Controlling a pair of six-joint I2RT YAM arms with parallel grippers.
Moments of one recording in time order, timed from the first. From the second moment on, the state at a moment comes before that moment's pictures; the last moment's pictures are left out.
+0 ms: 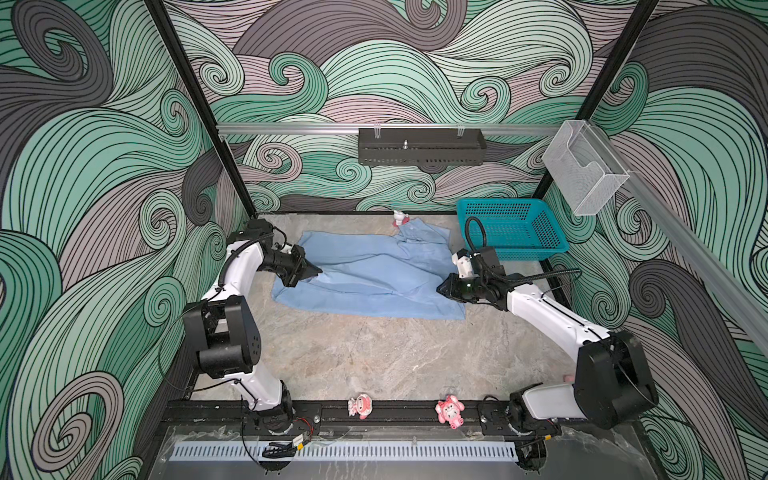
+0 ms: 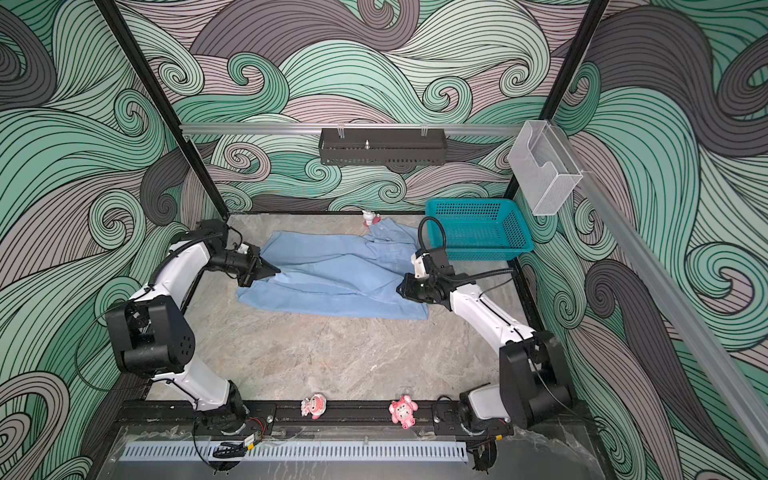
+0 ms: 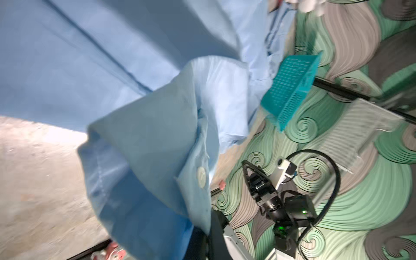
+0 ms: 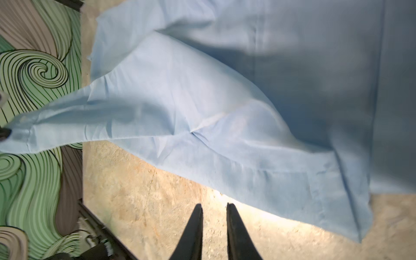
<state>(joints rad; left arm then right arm) 0.17 1.66 1.37 -1.18 0.79 -0.49 0.34 1.43 0.89 -0.45 -0.41 0.56</state>
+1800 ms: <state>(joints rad) 0.15 1.76 1.49 -1.16 -0.07 -0.29 0.24 1.36 0.95 -0.75 -0.43 0.67</state>
